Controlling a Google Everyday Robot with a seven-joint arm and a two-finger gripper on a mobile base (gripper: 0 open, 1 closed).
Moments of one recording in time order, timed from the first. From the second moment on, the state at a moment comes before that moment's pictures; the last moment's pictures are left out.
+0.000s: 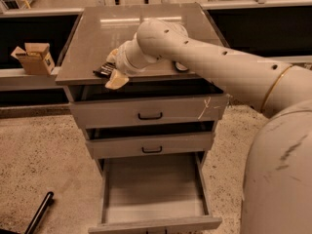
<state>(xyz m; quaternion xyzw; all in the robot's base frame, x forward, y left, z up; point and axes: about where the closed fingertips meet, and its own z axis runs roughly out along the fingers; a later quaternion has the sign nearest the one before) 0.709 0.140 0.813 -0.70 0.58 0.06 0.42</state>
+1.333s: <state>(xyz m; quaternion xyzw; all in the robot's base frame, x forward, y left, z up) 0.680 0.144 0.808 -0.70 0.56 0.10 0.44</state>
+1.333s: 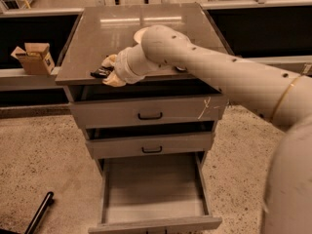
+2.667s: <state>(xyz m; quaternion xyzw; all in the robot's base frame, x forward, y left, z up) 0.531 0.118 0.846 -0.73 0.44 0.16 0.49</state>
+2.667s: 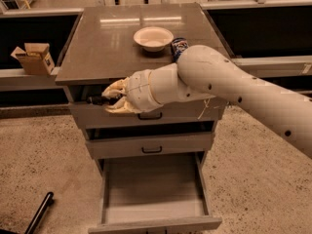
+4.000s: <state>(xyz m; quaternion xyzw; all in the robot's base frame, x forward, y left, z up) 0.521 0.099 0.737 -0.70 0.54 0.23 0.41</state>
